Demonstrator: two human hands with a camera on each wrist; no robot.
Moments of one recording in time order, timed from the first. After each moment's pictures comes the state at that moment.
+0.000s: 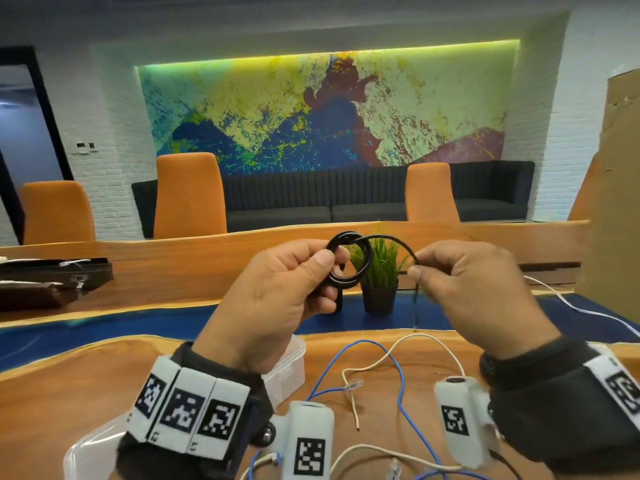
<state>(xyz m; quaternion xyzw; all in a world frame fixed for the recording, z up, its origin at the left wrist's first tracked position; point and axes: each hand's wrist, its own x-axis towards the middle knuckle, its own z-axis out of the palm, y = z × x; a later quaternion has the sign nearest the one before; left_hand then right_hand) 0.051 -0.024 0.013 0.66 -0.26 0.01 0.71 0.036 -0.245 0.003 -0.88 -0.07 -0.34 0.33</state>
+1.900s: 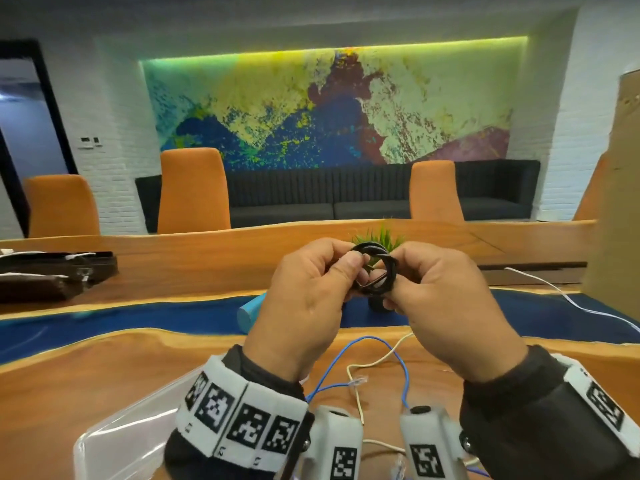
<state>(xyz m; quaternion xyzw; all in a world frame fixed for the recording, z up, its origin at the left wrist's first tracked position) 0.048 -0.046 0.001 0.73 -0.27 0.17 0.61 0.030 -0.201 -0.003 -0.82 -0.13 -0.32 0.46</state>
